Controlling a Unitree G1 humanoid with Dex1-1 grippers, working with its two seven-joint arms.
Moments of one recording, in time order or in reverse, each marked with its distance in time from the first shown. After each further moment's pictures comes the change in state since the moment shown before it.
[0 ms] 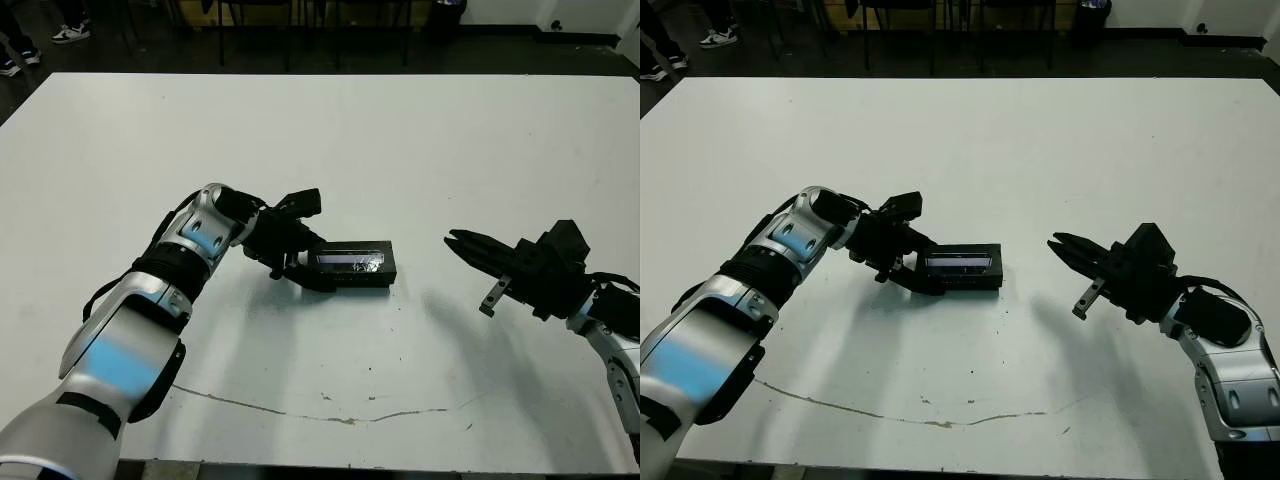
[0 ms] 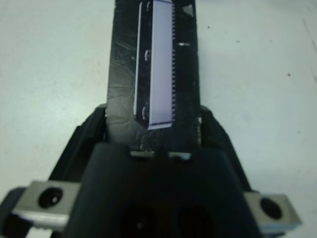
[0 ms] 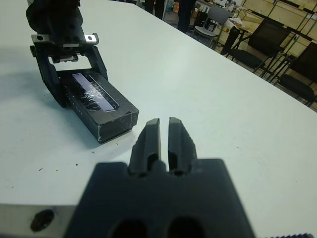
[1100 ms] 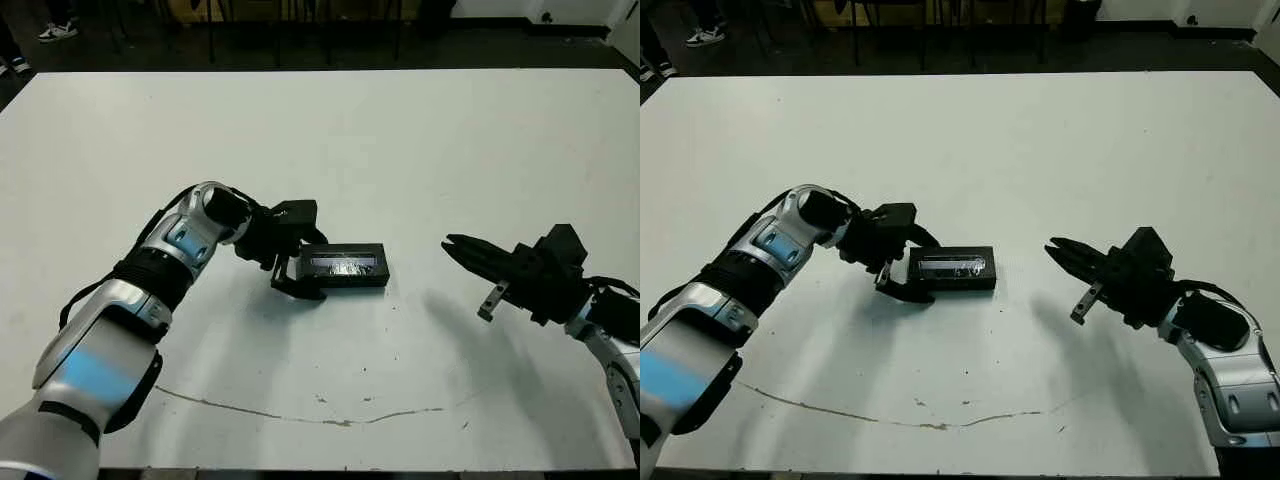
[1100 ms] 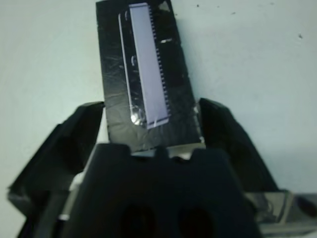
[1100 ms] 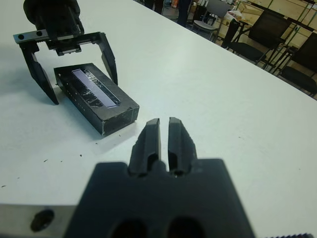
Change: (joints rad) left arm 0.064 0.108 -0.043 -0.107 0.008 -0.196 0.033; right arm 0.021 0.001 0.005 -0.025 0.011 0.018 0.000
